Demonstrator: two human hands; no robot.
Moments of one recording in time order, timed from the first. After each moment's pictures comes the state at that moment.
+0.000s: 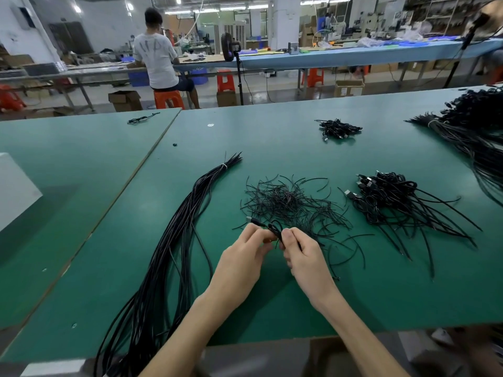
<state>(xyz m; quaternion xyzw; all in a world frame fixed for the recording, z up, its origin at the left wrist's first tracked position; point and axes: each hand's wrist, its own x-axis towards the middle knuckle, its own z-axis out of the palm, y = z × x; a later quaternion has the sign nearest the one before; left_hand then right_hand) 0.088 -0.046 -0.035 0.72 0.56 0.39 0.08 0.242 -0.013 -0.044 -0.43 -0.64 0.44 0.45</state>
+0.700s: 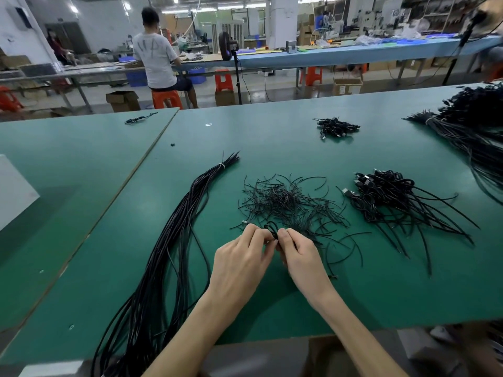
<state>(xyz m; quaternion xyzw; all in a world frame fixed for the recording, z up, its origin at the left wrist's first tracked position) 0.097 -0.048 -0.027 0.73 0.55 0.35 -0.22 0.238 -0.014 -0.042 -0.44 -0.64 0.44 0.44</state>
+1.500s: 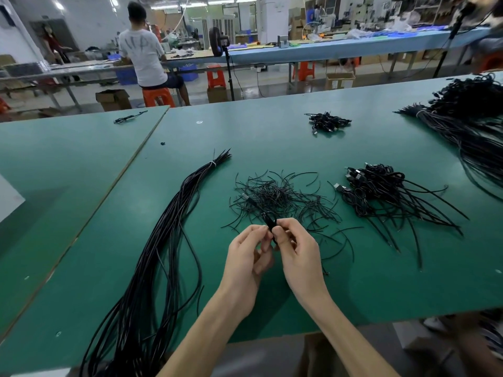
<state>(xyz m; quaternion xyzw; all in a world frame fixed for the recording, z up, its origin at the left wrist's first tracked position) 0.131 -0.047 -0.020 0.35 0.44 0.60 0.57 0.241 -0.016 -0.046 -0.43 -0.63 0.35 0.54</state>
